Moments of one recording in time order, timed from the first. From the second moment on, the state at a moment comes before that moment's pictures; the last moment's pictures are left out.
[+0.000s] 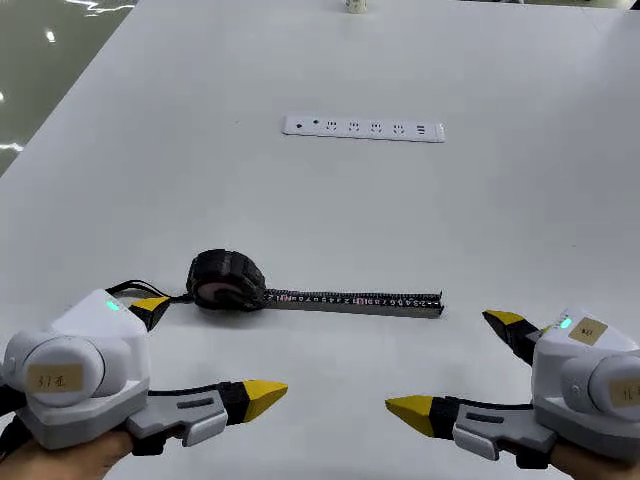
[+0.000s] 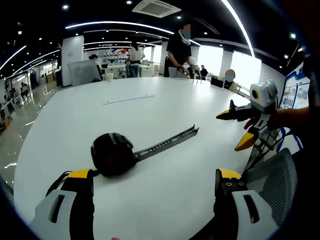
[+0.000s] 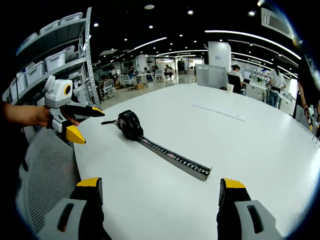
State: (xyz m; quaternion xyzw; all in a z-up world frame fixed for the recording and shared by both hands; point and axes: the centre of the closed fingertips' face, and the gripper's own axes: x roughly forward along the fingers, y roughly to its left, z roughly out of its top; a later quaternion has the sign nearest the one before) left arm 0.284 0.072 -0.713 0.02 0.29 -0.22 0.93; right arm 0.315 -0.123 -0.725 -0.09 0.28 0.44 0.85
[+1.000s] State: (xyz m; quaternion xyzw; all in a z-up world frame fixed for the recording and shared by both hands) left arm 0.279 0.076 -0.701 0.01 0.30 -0.16 0.94; right arm 0.305 -0.111 -0.704 -0.06 0.29 0.40 0.86
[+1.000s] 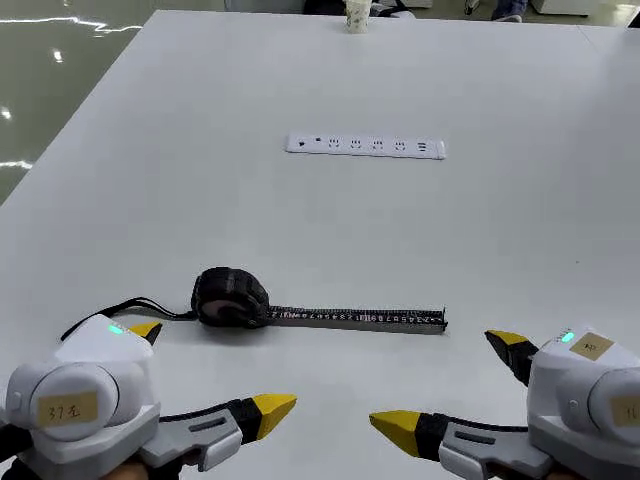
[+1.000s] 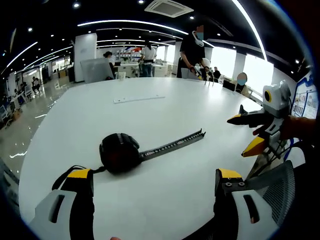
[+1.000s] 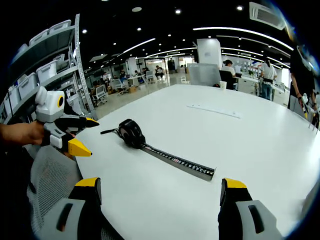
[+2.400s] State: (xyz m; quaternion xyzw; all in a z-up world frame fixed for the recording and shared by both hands) left arm 0.301 0.073 -0.705 -0.01 0.29 -0.14 0.95; right arm 0.314 -0.111 -0.711 -0.07 0.29 0.41 0.86
